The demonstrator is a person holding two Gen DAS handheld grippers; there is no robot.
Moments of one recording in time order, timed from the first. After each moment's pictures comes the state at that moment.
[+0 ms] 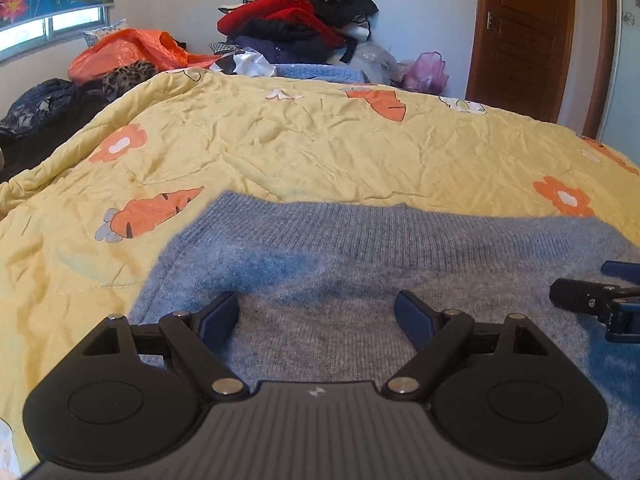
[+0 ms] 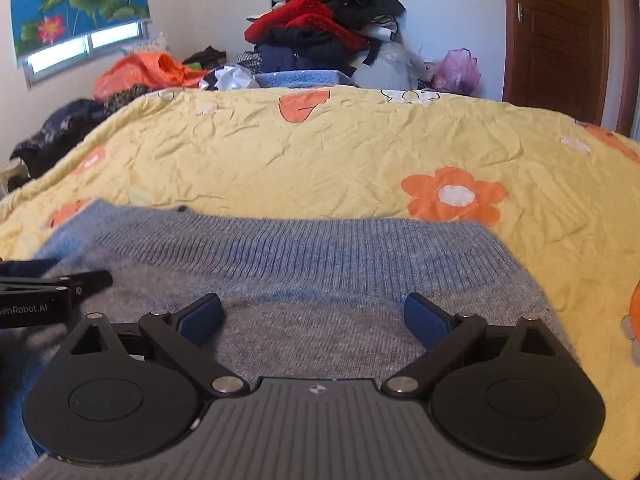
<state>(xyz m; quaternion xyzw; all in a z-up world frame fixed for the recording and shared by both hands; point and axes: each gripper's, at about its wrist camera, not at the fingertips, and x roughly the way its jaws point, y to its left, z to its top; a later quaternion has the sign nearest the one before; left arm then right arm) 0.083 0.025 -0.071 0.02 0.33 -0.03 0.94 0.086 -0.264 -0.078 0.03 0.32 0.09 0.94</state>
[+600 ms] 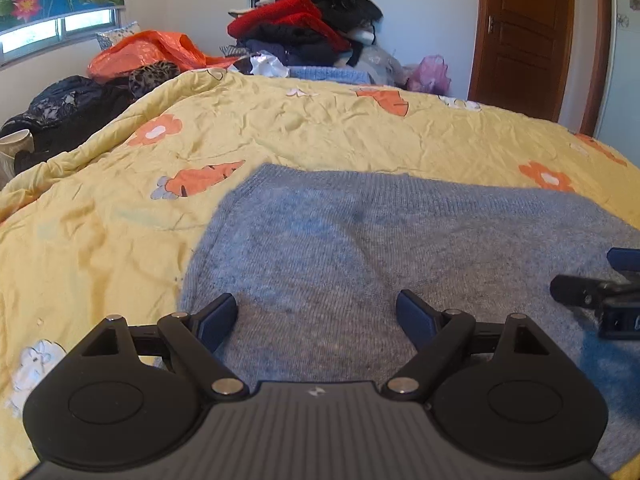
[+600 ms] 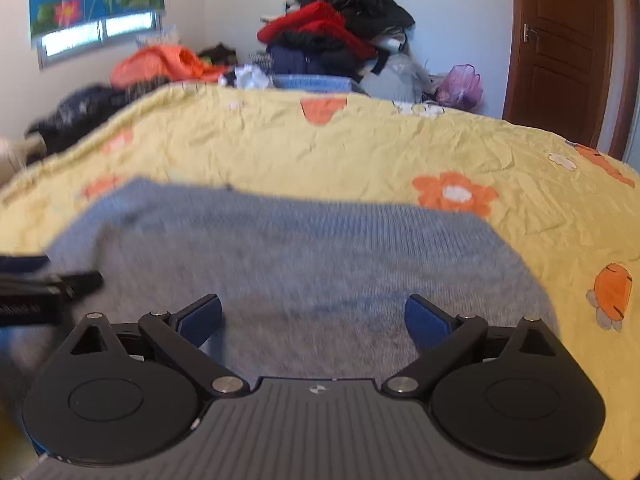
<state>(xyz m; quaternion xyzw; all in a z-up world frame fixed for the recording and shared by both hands) 0.013 0.050 -0.068 0.01 0.32 -0.03 0.95 0.028 -0.237 -0.065 -0.02 0.32 0.08 0.95</state>
